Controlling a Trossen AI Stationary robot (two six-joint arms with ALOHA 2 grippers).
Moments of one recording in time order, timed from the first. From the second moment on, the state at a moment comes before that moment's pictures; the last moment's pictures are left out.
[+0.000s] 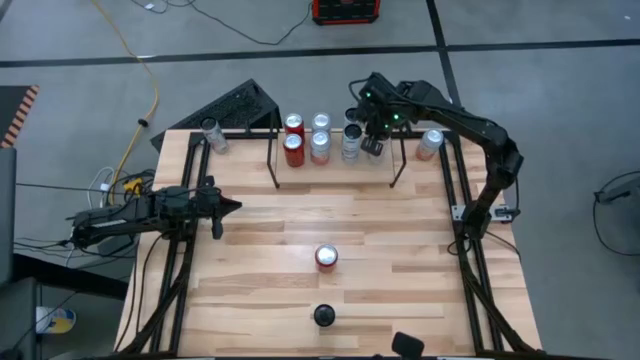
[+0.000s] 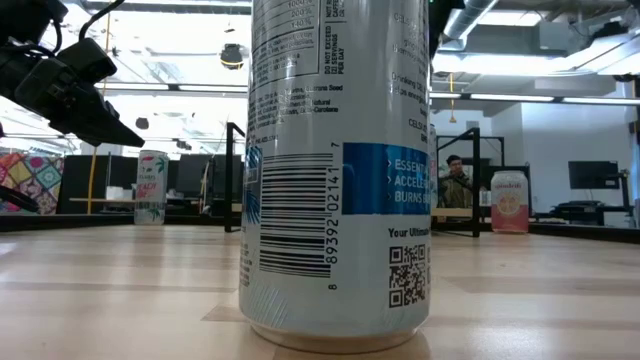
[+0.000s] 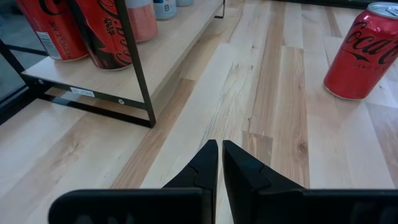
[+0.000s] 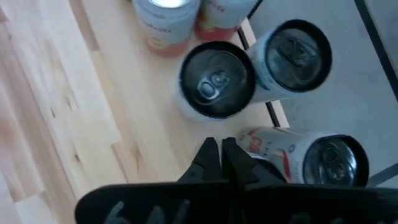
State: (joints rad) left arm 0.14 0.02 0.19 -0.51 -0.17 -0.08; right arm -0.58 1.72 1.81 -1.17 0.05 -0.23
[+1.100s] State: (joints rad) left arm 0.14 0.01 0.19 -0.51 -0.17 -0.08; right arm -0.62 1.72 1.73 -1.12 0.05 -0.18
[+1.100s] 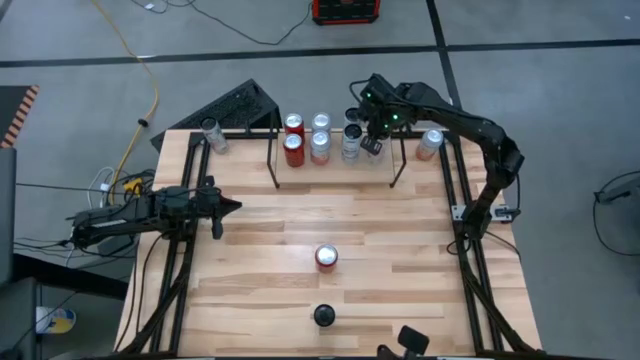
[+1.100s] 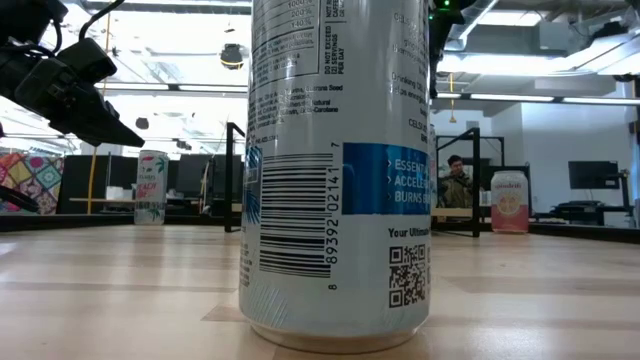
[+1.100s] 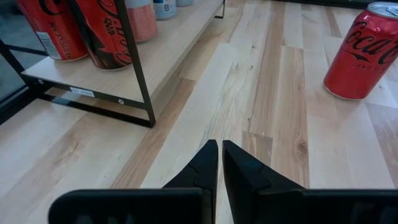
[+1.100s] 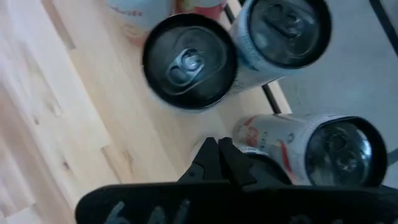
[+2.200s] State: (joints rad) left arm 0.14 0.02 0.19 -0.51 -0.17 -0.08; right arm -0.64 1.64 1.75 -1.34 -0.13 -0.34
